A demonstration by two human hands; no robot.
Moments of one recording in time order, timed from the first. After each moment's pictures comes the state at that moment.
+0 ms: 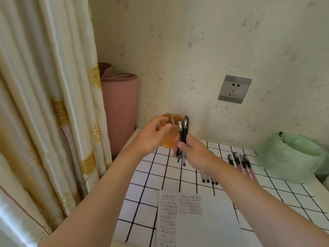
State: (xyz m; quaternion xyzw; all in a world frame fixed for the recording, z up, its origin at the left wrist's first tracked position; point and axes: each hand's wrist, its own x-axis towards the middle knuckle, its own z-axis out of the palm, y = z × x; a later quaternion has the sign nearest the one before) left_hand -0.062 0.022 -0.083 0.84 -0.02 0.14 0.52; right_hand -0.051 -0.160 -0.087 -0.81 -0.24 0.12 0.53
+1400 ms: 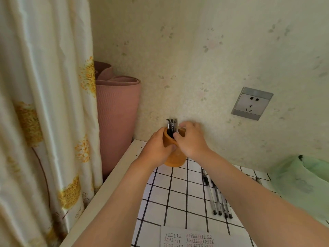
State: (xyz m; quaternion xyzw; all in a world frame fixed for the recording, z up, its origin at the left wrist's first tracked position) left_hand 0.023 0.034 -0.132 0.83 -0.03 0.15 0.54; right_hand 0.067 -0.101 -0.088 -0.93 -0.15 -0.10 0.32
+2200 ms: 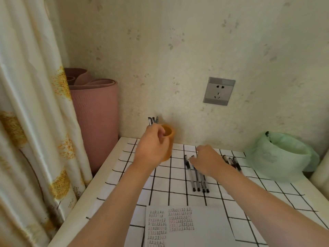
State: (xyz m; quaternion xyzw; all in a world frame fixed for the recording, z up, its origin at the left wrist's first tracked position) left_hand -0.029 -0.026 -0.105 0.87 0.00 0.27 0.42; right_hand 0.008 -0.226 -0.116 -0.98 -0.07 0.03 0.15
